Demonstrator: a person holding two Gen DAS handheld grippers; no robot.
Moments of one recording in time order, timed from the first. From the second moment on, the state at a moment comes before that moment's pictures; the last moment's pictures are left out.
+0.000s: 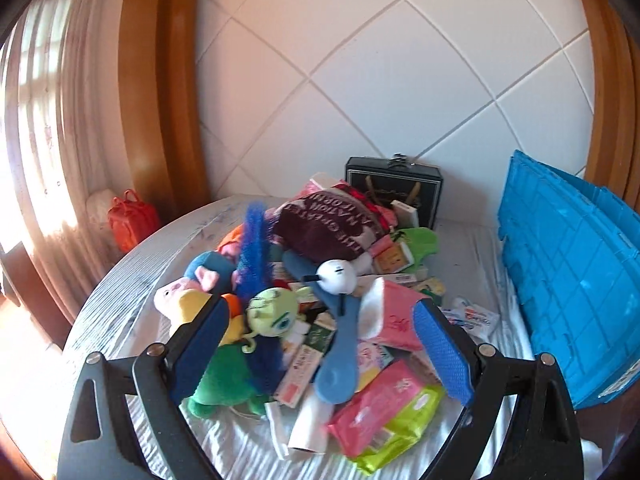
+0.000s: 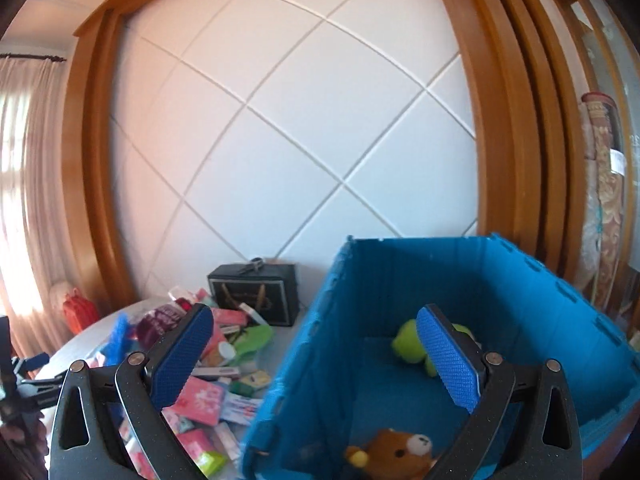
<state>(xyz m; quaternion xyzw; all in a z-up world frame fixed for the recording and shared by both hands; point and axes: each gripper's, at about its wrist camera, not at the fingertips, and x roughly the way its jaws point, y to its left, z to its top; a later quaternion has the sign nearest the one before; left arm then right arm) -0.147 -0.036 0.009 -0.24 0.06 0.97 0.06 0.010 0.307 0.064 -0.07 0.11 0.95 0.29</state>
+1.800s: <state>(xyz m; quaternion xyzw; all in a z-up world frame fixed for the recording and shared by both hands) -0.376 -0.093 -0.079 -0.35 0.06 0.93 0.13 -0.438 0.198 -0.117 -0.41 0.13 0.90 0.05</state>
